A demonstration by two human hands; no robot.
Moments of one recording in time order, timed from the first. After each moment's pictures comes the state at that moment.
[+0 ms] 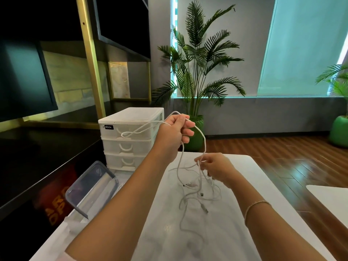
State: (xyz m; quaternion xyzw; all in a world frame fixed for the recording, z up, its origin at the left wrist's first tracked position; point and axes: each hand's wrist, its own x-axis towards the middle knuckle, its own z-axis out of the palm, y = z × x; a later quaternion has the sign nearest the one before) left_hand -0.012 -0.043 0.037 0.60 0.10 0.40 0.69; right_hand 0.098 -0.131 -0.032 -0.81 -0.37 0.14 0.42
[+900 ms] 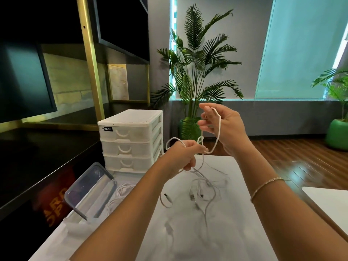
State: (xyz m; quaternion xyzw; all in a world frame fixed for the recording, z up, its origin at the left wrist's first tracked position) left_hand -0.013 -0.057 0.013 0.77 0.16 0.17 0.59; right_hand 0.077 -0.146 0.059 -0.56 -0.45 0.05 0.69
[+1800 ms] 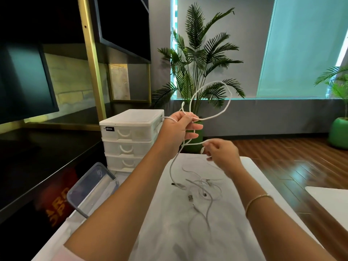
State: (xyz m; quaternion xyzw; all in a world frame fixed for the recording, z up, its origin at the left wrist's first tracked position) left_hand -0.017 -0.050 0.052 0.65 0.06 0.38 0.66; right_hand 0.100 -0.132 -0.006 -0.78 -0.33 0.01 0.53
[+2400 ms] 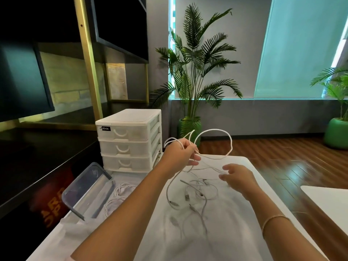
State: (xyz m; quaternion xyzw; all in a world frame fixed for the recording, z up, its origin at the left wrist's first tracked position) left_hand -0.001 -0.050 0.000 0.75 0.16 0.26 0.58; right_hand 0.133 -0.177 -0.059 -0.89 -0.25 0.08 0.37
